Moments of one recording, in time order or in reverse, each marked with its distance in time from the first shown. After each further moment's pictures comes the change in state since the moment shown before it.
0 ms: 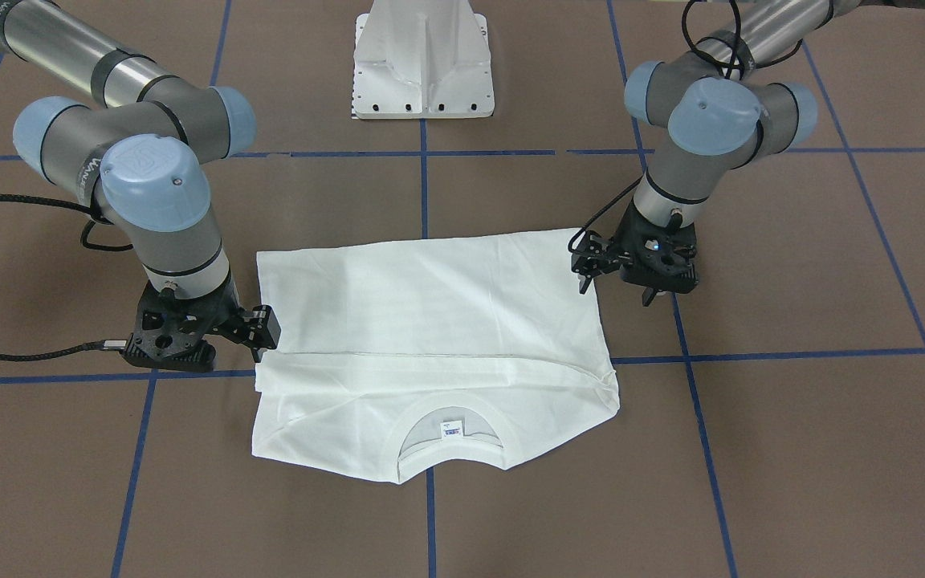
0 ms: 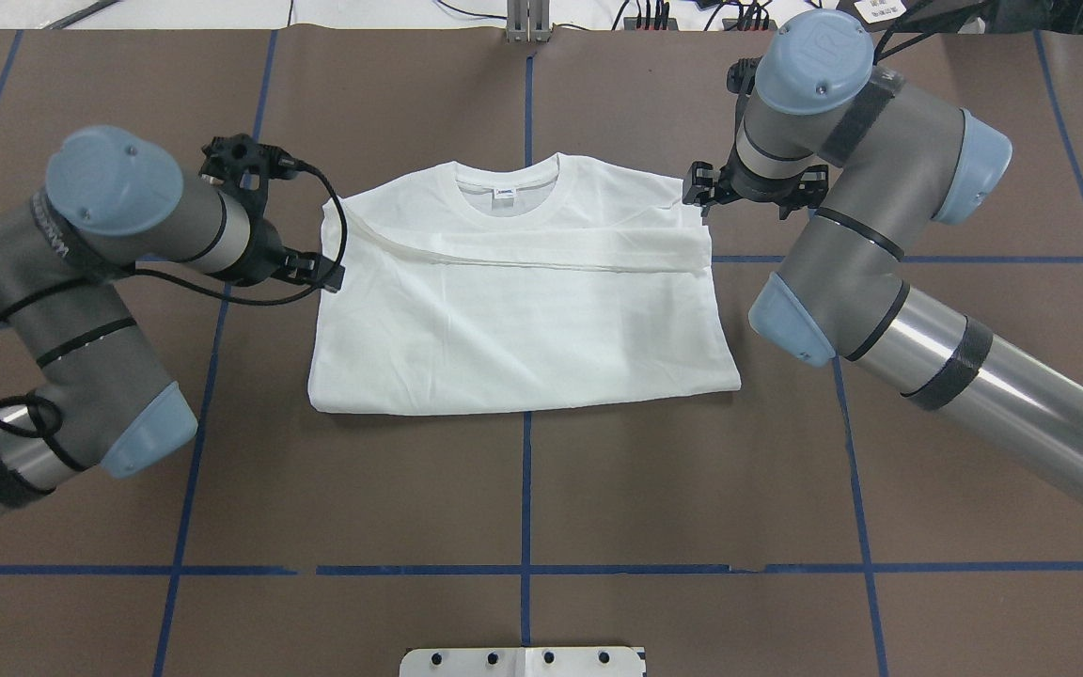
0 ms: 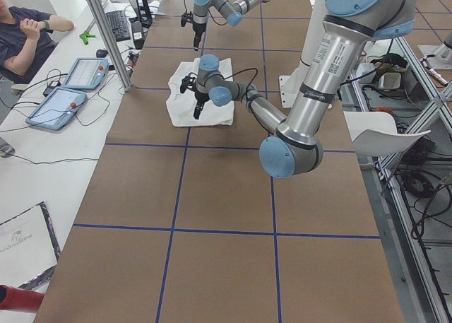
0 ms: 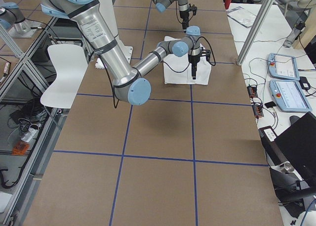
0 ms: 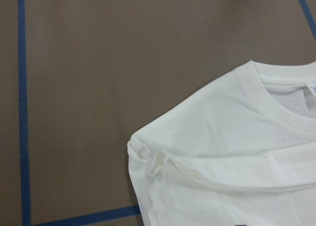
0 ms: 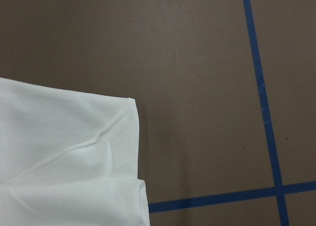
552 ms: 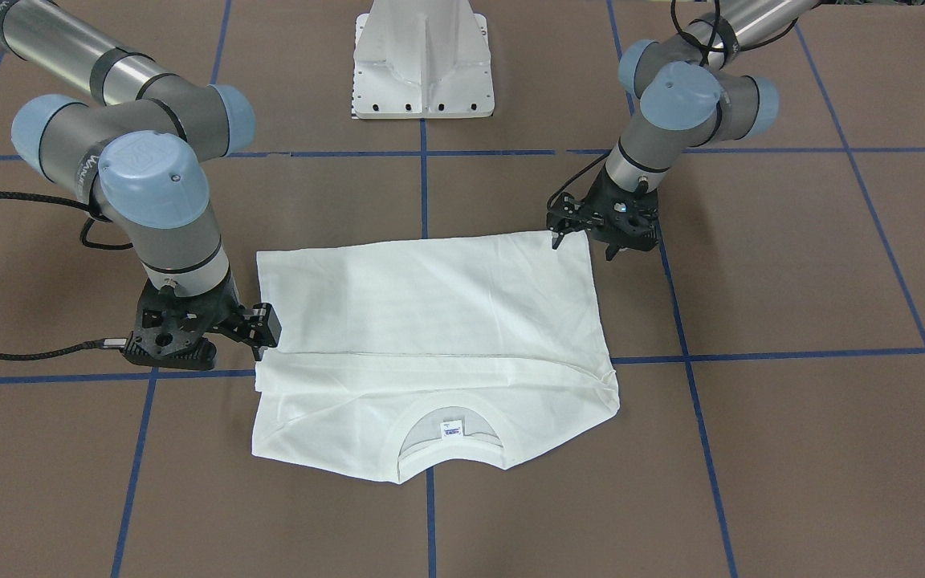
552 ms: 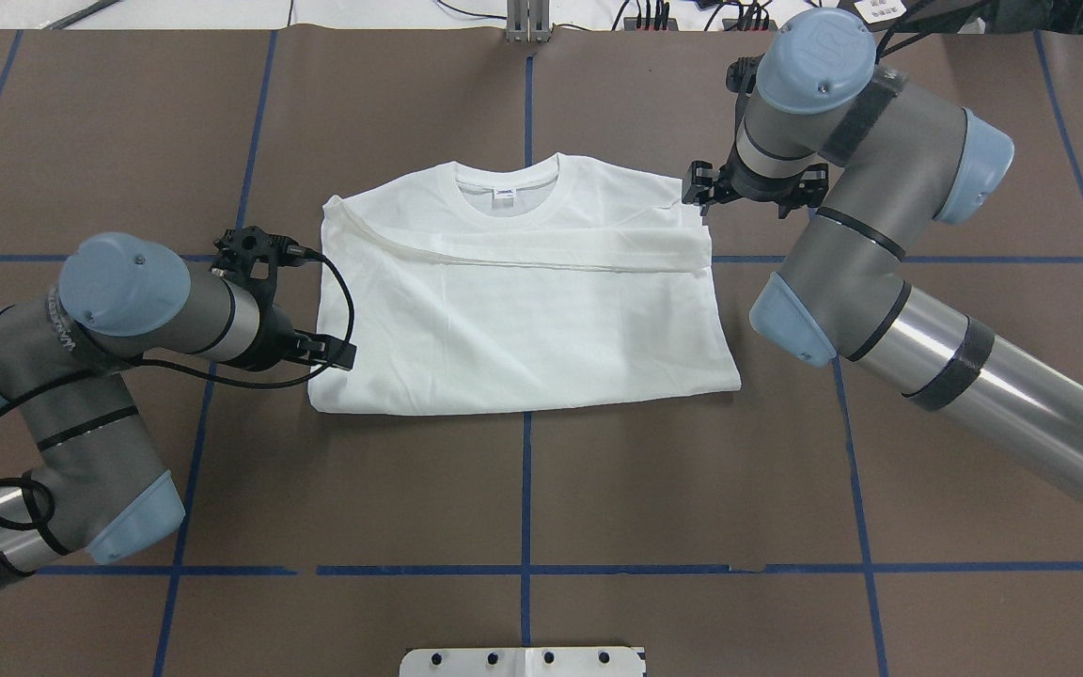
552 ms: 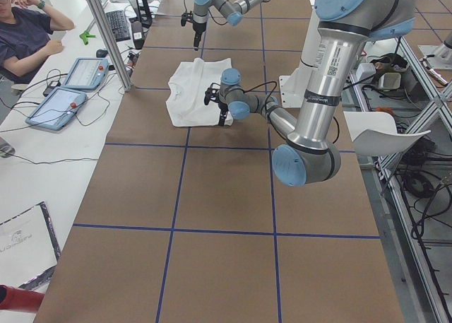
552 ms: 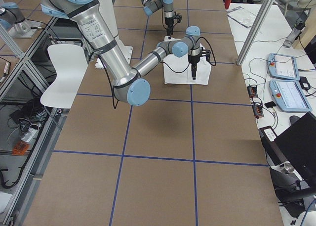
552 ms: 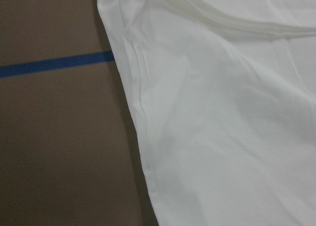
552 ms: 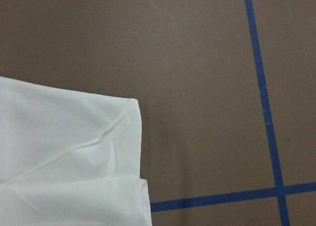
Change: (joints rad) left arm 0.140 0.068 -0.037 -0.090 0.008 -0.187; right arm 0.001 0.000 0.005 0.001 0.000 -0.003
